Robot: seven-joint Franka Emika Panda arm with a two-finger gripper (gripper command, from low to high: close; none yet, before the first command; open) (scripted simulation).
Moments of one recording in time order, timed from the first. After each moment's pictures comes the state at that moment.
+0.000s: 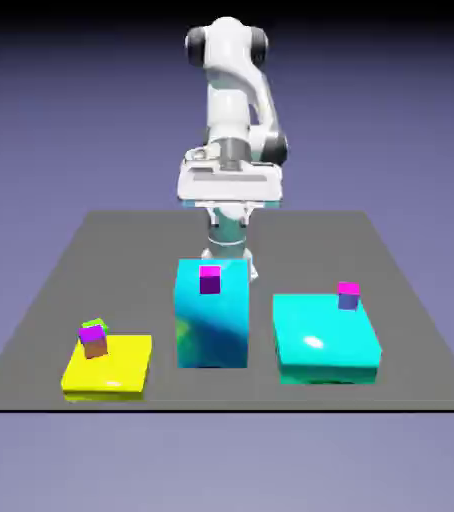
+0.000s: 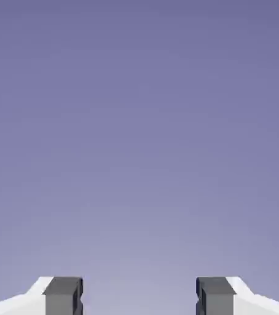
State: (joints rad) arm -0.03 -0.54 0.01 -2.80 0.01 3.03 0.79
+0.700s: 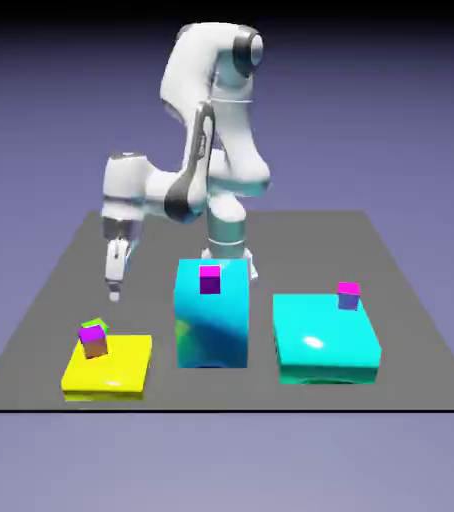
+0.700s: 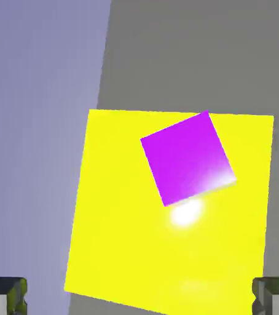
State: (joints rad) arm -0.73 -0.03 0.15 -2.63 0.23 2.85 1.71
